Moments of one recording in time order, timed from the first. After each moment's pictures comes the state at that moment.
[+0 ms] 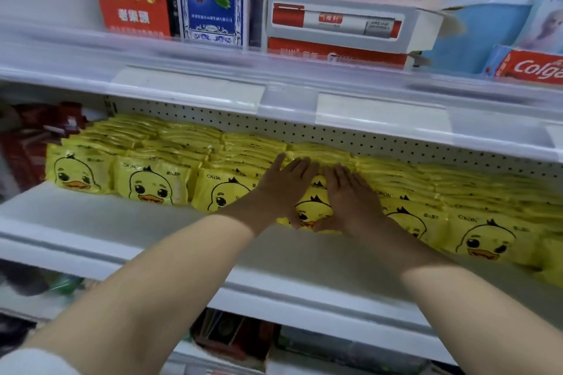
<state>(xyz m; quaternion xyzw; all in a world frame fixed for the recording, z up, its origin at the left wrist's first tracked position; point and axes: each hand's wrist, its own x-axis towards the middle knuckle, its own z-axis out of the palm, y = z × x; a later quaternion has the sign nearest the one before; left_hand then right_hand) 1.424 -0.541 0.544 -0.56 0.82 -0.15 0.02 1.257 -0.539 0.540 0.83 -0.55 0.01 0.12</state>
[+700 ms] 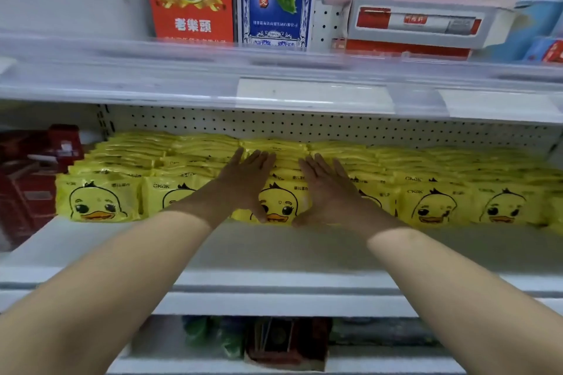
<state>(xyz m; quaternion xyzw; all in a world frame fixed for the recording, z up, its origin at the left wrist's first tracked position) 1.582 -0.539 0.554 -0.56 0.82 -0.11 0.06 1.382 -0.524 0.542 0.82 -0.57 0.01 0.08</state>
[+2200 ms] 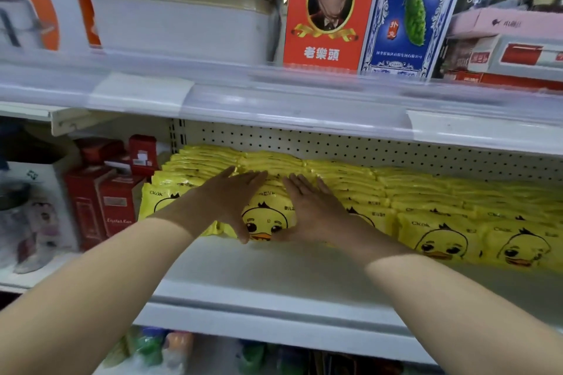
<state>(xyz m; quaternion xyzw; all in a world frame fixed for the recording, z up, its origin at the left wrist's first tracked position) 1.754 -0.532 0.556 -0.57 0.82 -0.07 0.06 1.545 -0.532 0.543 0.87 -0.49 0.01 0.06</state>
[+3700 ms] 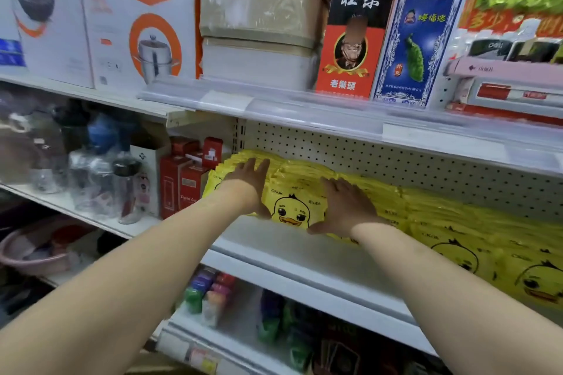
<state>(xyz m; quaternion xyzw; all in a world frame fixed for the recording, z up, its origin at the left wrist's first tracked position) 1.735 -0.412 0.595 -0.76 0.65 -0.05 -0.06 1.520 -0.466 0.583 0.86 -0.51 0.06 0.05</state>
